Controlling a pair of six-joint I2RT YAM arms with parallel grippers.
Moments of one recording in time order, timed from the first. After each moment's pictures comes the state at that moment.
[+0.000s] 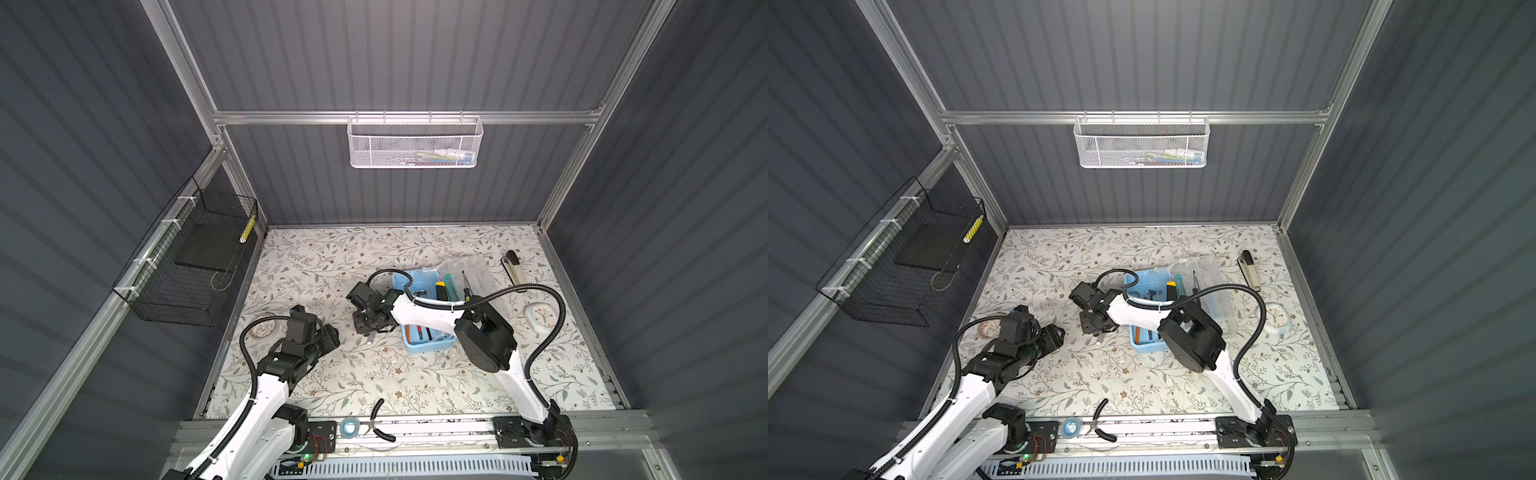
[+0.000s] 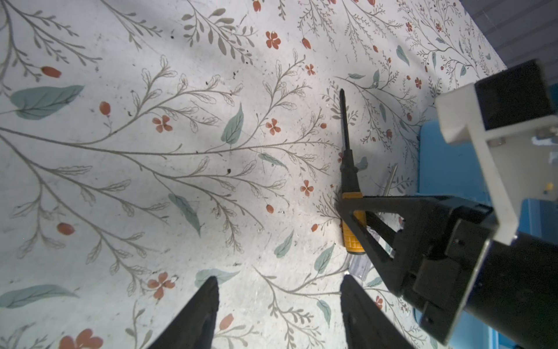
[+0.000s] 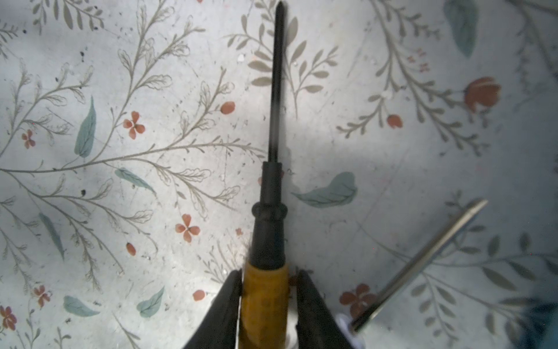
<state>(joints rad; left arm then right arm) -0.28 0.79 0.42 -0.46 0.02 -0.69 1.01 2.29 1.77 -0.57 0.05 0.63</state>
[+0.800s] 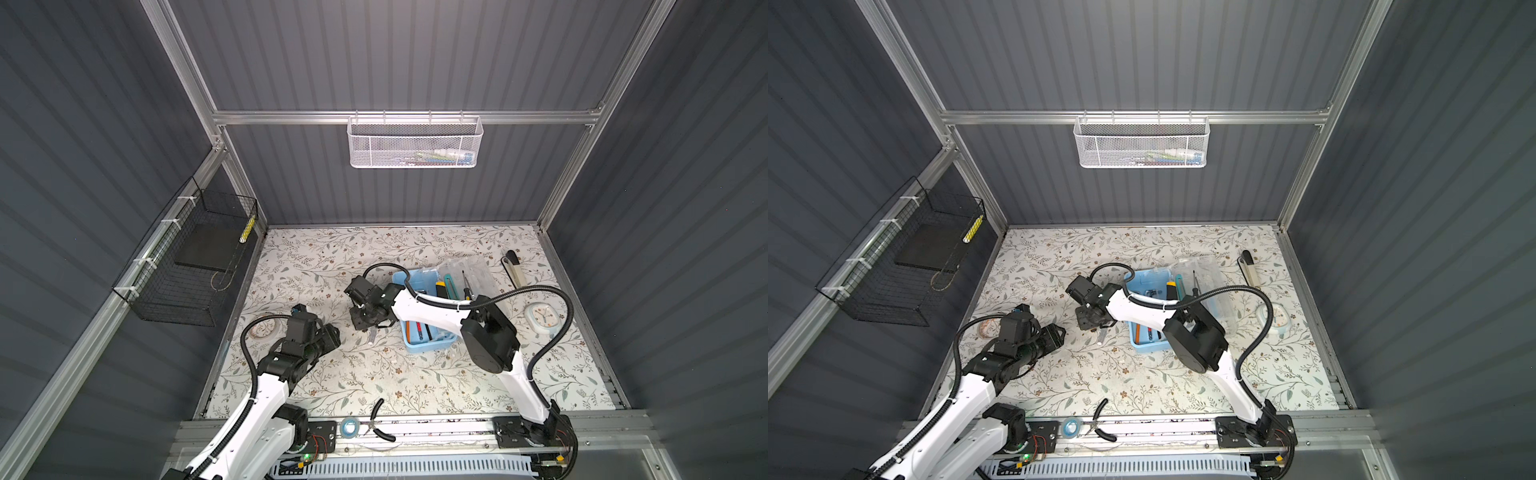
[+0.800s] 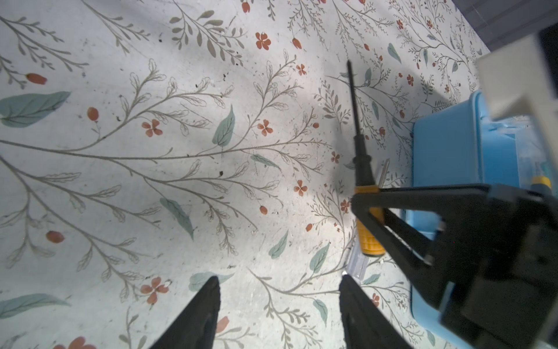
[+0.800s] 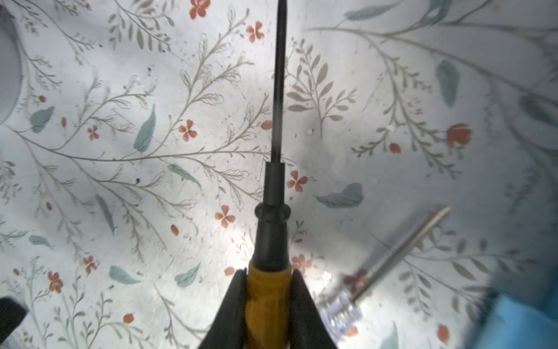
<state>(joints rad) -0.28 0.80 0.42 -0.45 0.04 -0.66 1.01 2.21 1.81 -0.64 0.04 0.54</state>
